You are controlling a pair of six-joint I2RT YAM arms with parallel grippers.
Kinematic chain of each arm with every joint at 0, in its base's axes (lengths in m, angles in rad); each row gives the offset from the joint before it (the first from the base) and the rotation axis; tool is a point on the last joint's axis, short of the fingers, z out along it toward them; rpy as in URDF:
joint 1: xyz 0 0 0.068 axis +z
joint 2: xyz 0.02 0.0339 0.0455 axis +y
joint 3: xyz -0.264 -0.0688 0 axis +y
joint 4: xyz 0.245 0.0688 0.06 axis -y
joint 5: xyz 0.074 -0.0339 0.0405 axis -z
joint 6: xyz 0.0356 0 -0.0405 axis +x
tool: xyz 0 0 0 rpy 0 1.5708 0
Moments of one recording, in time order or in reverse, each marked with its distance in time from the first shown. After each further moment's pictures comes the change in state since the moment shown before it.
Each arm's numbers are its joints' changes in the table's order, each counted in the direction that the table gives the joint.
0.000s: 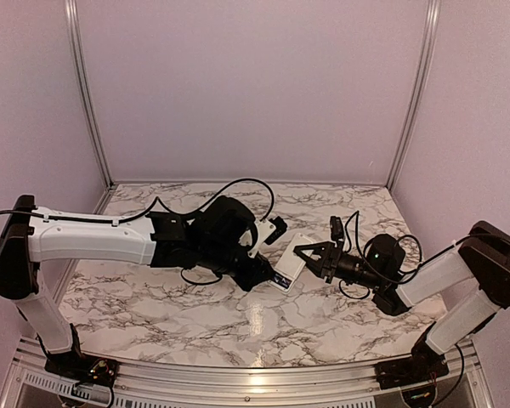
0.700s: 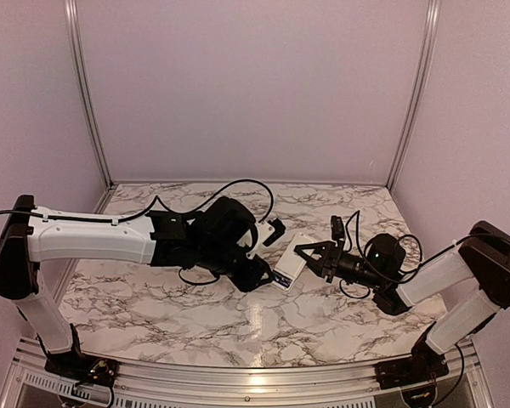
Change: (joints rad) left arm -0.002 0.001 -0.011 -0.053 -0.038 0.018; right arm -0.009 -0.001 0.000 -0.003 0.000 0.000
